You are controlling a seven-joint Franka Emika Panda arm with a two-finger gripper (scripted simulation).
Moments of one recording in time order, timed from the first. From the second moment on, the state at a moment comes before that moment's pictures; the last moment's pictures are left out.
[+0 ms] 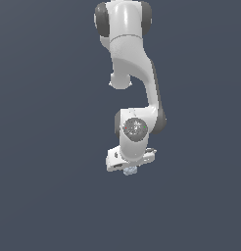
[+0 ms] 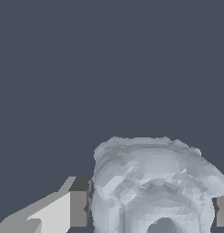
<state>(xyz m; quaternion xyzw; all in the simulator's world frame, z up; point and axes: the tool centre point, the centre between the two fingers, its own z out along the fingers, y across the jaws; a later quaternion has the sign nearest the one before) 0.090 0.041 0.041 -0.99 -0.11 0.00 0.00</state>
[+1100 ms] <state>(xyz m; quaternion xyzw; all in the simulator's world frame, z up) 0.085 0.011 0.085 -0.99 -0.11 0.00 0.00</state>
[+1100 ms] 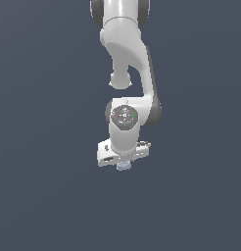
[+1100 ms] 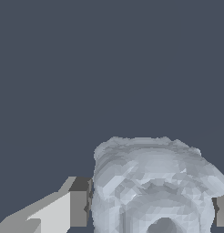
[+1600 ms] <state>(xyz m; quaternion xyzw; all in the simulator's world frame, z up) 0.076 -0.055 0.179 -0.99 -0.11 0.00 0.00</state>
